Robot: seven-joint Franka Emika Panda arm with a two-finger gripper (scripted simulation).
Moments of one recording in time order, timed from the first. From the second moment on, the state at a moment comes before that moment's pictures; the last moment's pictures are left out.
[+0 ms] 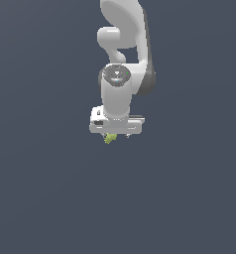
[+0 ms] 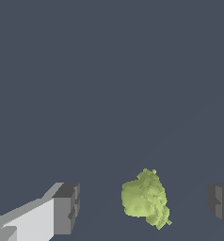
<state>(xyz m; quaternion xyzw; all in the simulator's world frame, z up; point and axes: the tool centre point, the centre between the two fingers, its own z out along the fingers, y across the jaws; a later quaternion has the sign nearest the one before) -0.013 -0.009 0.152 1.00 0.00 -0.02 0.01</state>
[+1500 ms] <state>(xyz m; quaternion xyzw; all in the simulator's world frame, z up) -0.050 -0.035 0.121 1.00 0.06 -0.01 0.01</state>
